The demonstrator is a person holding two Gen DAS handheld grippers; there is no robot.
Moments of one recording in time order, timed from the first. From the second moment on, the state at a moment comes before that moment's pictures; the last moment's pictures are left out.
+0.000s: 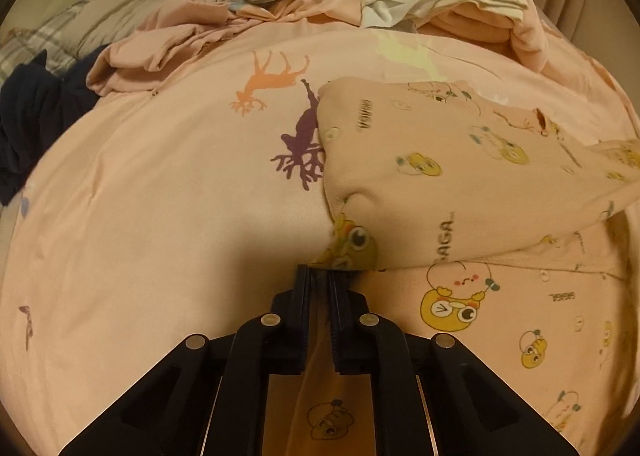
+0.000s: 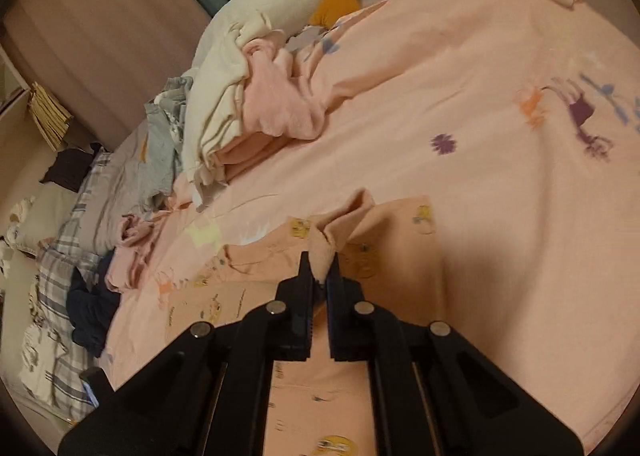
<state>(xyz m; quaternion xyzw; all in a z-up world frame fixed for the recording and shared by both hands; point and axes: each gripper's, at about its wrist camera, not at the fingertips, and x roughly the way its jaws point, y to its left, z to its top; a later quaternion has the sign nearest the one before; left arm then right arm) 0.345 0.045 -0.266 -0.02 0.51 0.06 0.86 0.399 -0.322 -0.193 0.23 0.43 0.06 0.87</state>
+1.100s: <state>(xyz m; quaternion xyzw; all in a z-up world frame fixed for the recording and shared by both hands) 0.309 0.065 -0.215 -0.05 0.51 0.05 0.86 0.366 -0.331 -0.211 0.24 0.48 0.02 0.84</state>
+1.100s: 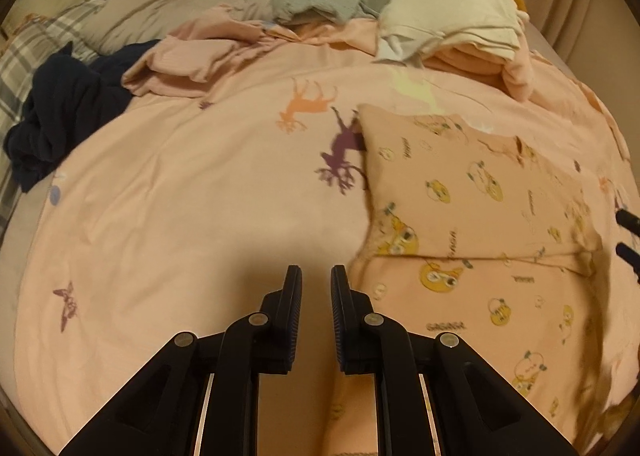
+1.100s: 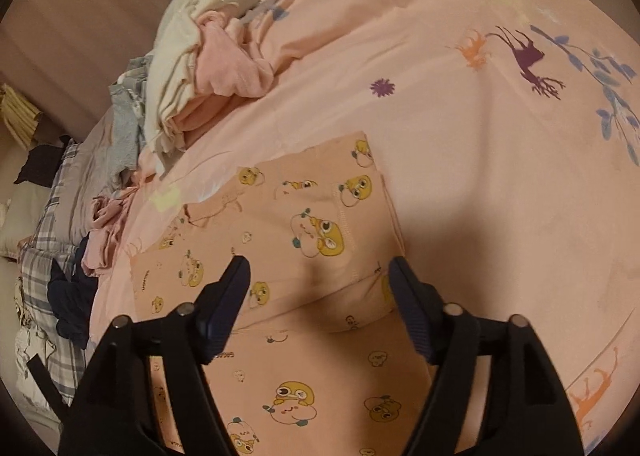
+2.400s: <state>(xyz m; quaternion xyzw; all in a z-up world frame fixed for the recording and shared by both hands) 0.305 0.037 -0.202 -0.14 0.52 -0.07 0.84 0.332 -0.303 -0.217 0.11 0.51 0.08 0.85</state>
